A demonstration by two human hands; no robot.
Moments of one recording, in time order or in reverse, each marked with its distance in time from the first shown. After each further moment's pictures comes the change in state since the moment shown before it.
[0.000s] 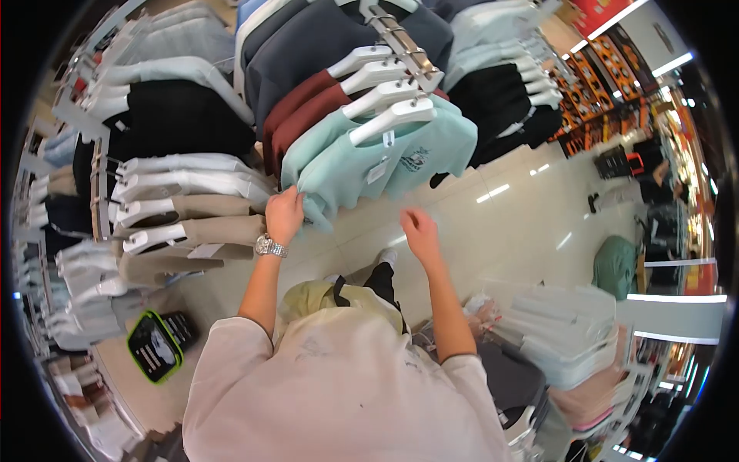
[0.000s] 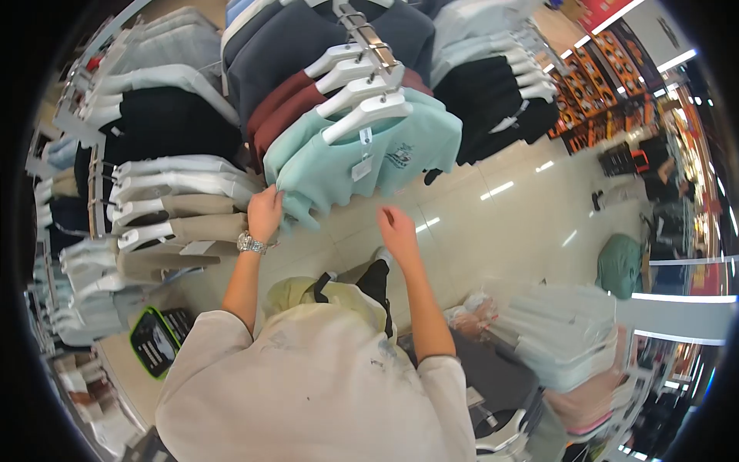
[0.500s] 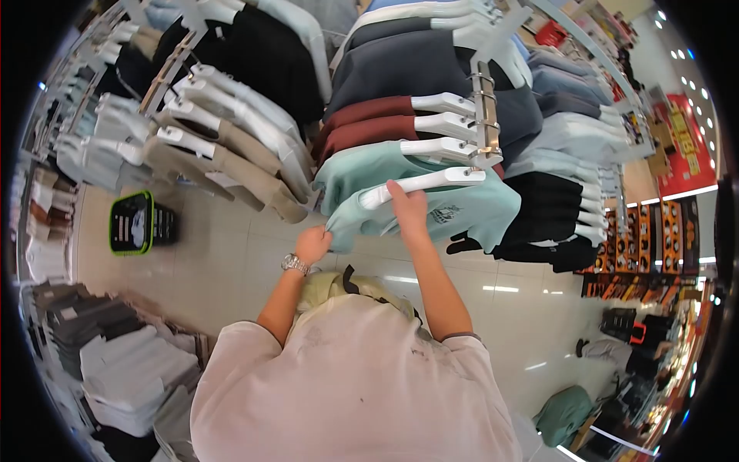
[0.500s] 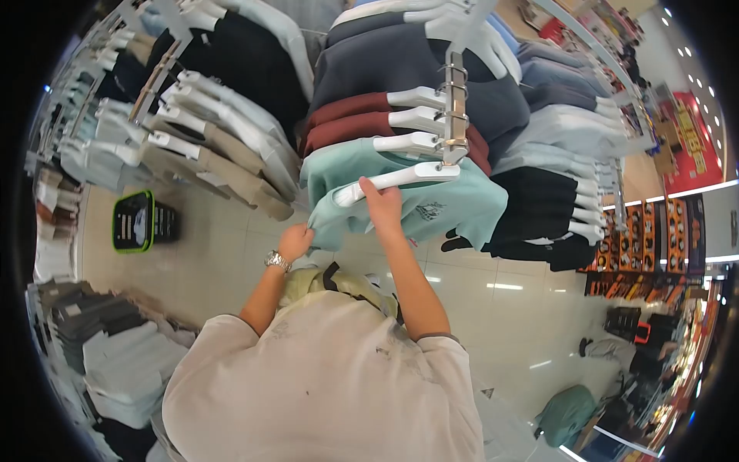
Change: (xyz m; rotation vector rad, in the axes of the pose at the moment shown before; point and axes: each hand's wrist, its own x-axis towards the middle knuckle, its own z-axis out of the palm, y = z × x) left_hand -0.085 0.048 0.084 -0.142 -0.060 -0.643; right_hand 0.131 -0.073 0.048 0.444 -0.485 0.167
